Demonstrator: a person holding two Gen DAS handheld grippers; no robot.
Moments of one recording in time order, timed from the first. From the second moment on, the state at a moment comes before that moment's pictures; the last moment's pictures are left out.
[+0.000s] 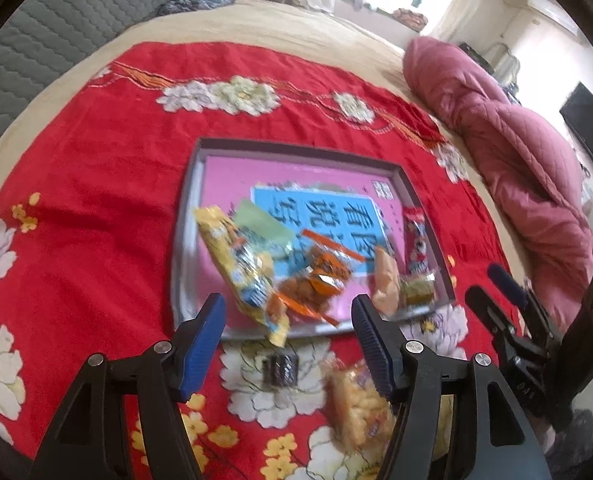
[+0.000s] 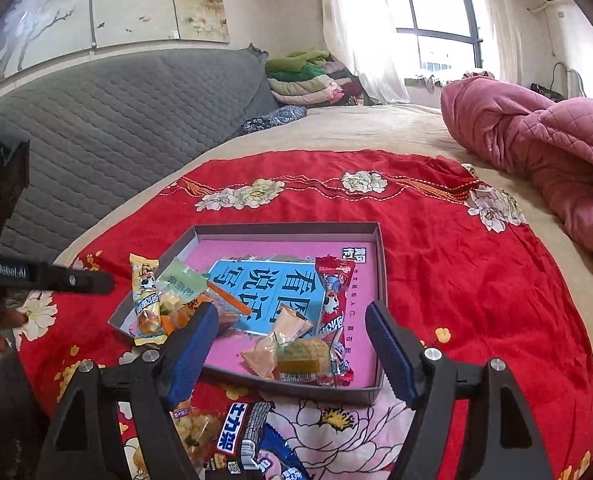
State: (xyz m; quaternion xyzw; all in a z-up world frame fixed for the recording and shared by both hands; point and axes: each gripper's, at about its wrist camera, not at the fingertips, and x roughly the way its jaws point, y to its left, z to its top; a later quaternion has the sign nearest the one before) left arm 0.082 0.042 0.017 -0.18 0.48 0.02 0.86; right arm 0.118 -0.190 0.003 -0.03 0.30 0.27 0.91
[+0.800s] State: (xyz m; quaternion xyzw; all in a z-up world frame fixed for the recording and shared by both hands) left arm 0.060 -0.028 -0.030 -0.14 0.55 -0.06 0.82; right arm 0.104 -0.199 0.002 -0.02 0.32 0.26 0.91
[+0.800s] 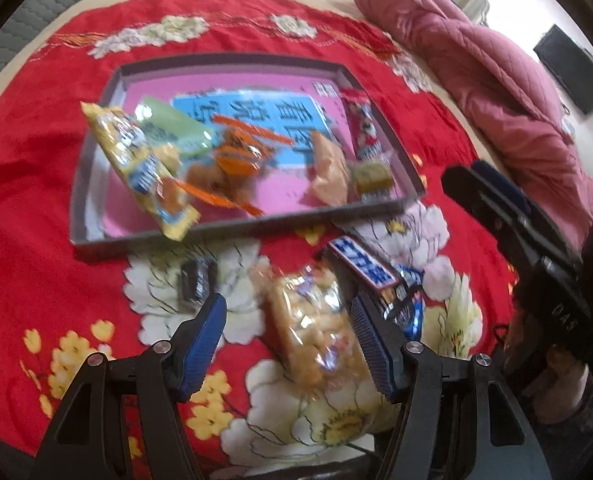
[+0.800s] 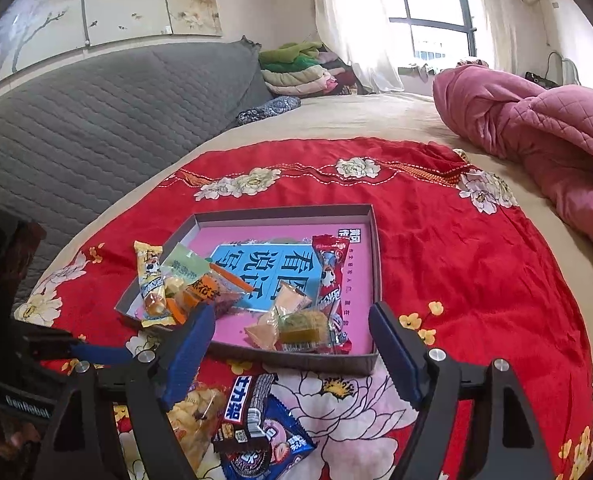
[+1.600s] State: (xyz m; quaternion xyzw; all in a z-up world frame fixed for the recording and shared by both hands) left arm 0.053 -0.062 -0.044 -0.12 0.57 -0.09 0.81; right arm 0.085 -0.206 -0.006 -0.03 0.38 0.27 0.89
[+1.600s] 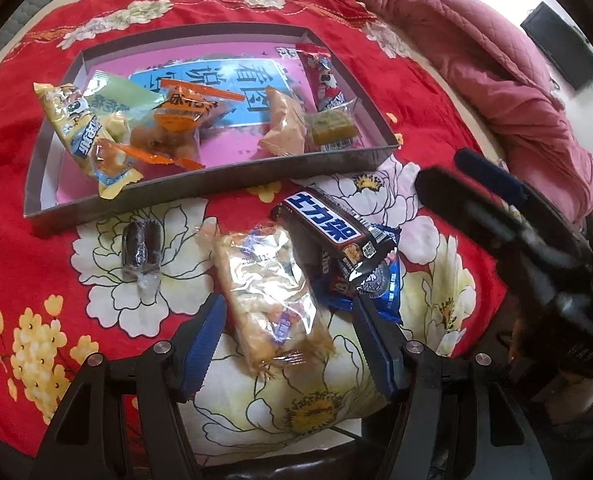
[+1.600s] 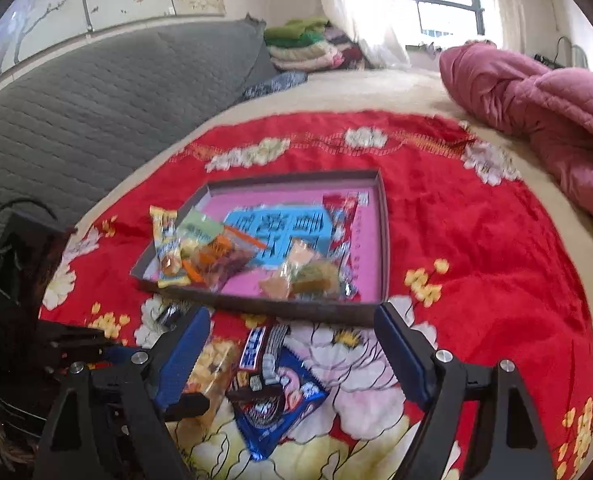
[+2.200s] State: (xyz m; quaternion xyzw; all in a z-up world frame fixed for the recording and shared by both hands) left arm 0.053 -0.069 -0.056 -0.11 0.58 -0.08 0.80; right arm 0.084 -0.209 -0.017 -0.05 0.40 0.26 0.88
